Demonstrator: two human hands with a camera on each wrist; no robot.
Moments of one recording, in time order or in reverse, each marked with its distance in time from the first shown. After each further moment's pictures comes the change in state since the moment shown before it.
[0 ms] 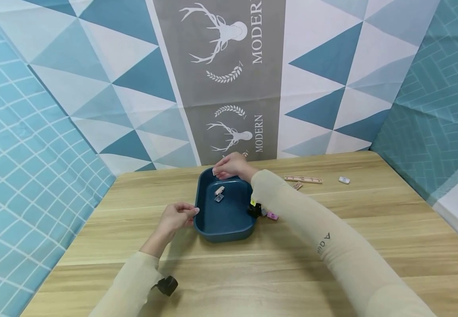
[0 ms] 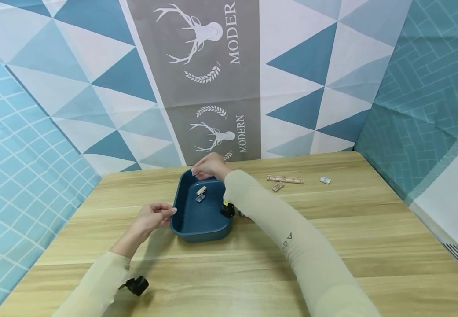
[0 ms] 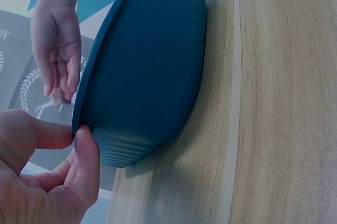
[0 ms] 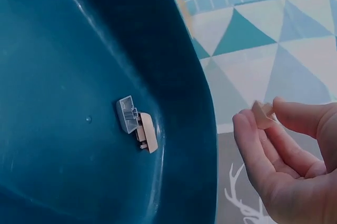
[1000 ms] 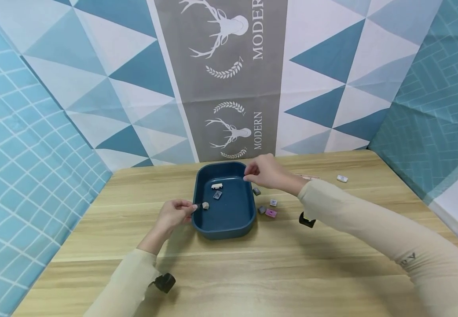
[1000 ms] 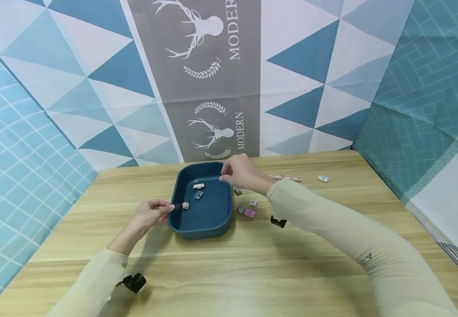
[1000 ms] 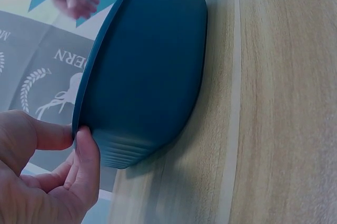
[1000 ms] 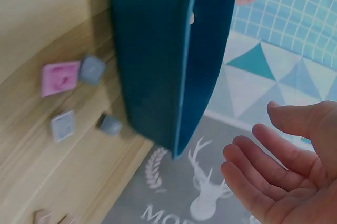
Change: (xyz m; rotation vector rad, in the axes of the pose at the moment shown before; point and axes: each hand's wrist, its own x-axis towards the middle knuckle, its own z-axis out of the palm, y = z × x) left_hand 0.001 -0.002 0.001 -0.012 -0.013 0.007; right_hand -0.083 0.022 -0.056 -0.786 0.126 -0.460
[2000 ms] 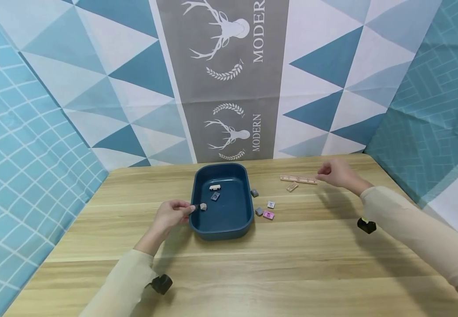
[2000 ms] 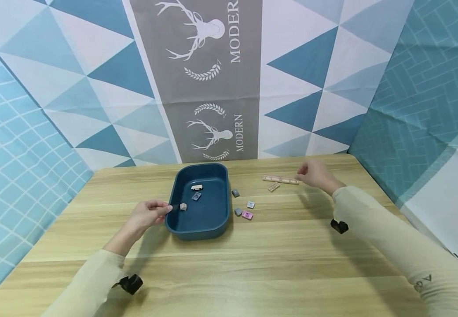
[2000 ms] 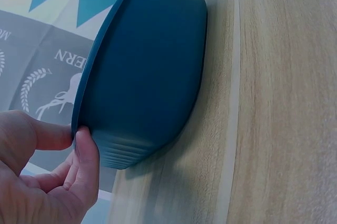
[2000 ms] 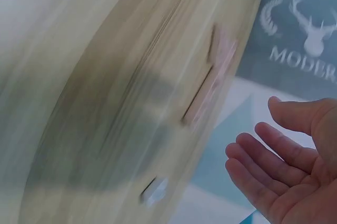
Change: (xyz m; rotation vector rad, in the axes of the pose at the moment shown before) left_hand 0.002 -0.001 0.000 0.014 0.012 -0.020; right_hand -0.079 0.158 -0.055 -0.087 -0.004 0.334
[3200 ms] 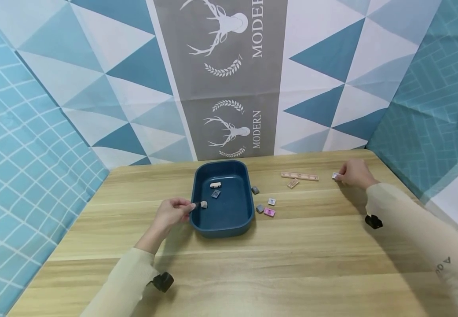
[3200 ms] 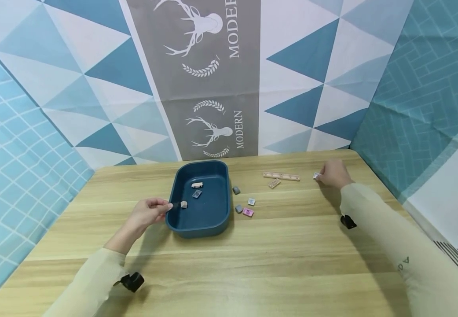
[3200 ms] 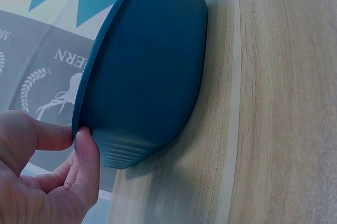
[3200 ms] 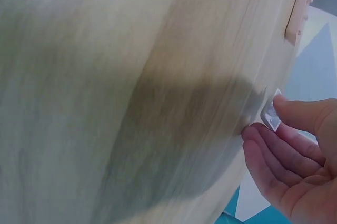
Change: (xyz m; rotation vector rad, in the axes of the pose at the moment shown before) left_hand -0.001 0.003 -0.001 0.006 -0.007 -0.008; right_hand 0.006 0.071 0.006 -0.125 0.029 0.124
